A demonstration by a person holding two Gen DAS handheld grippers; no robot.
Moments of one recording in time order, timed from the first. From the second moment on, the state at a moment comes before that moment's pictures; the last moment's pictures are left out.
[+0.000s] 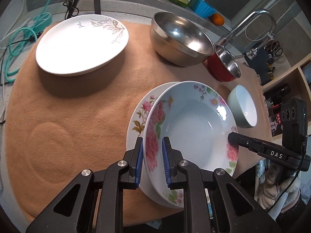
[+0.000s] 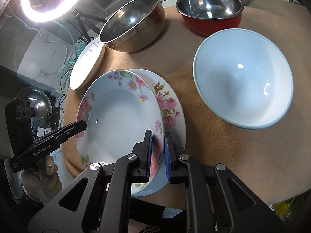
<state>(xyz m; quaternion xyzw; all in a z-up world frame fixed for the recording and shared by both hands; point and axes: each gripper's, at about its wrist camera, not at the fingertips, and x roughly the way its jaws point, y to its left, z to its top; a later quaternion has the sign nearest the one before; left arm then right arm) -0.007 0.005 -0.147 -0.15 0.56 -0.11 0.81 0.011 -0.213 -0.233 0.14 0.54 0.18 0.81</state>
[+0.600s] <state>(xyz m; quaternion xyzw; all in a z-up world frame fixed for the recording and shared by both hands) -0.002 -0.007 -0.153 -0.10 0.57 -0.09 0.81 0.013 -0.209 -0.237 0.13 0.54 0.18 0.81</state>
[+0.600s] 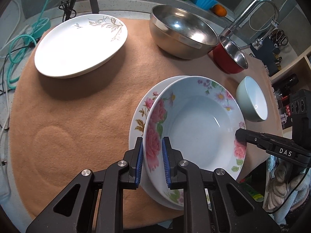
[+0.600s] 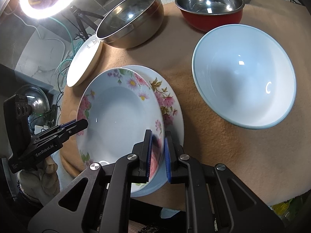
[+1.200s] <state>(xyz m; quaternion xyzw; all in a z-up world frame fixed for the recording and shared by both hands) -0.001 -0.011 -0.153 -0.08 0.57 -0.08 0.82 0.015 -0.202 -0.235 0.11 0.55 0.17 0.81</state>
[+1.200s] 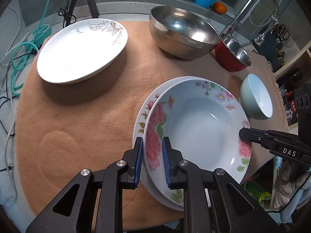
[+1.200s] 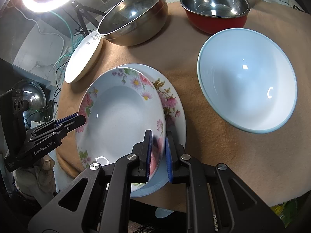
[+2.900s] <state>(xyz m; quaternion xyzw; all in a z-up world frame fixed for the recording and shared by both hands) 0.018 0.117 -0.122 -0.17 0.50 -0.01 0.85 0.053 -0.117 -0.169 0.06 0.47 0.21 0.86</state>
